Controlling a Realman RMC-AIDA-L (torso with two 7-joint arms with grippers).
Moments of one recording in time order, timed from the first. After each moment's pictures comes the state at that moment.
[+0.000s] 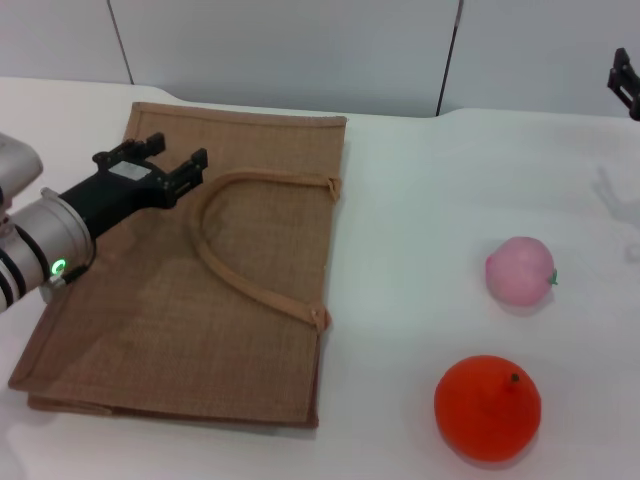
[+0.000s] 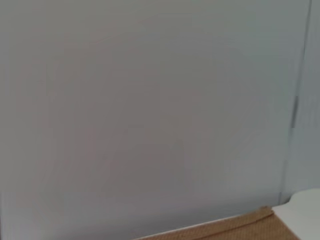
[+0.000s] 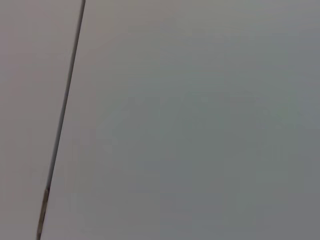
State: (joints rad) left arm -0.55 -2.03 0.82 0.25 -1.91 -0.99 2.31; right arm 0.66 2.02 -1.94 -0.20 0.66 -0.82 -0.07
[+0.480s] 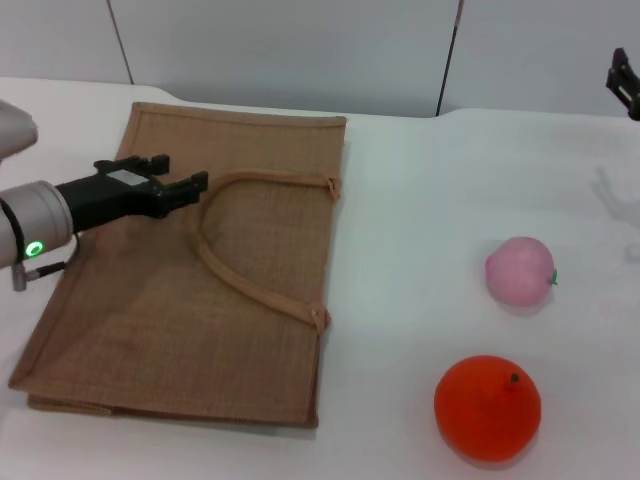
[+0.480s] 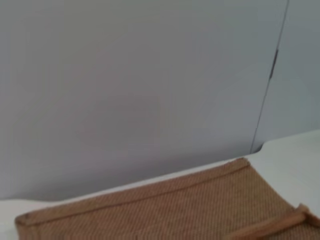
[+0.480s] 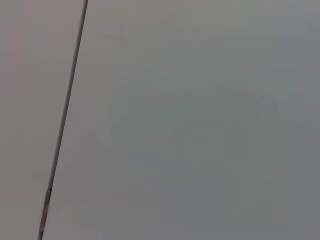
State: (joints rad) left arm -0.51 -2.04 0.82 0.56 -1.43 -0.97 1.78; right arm 0.67 2.02 -1.94 -0.20 0.66 -0.82 -0.07
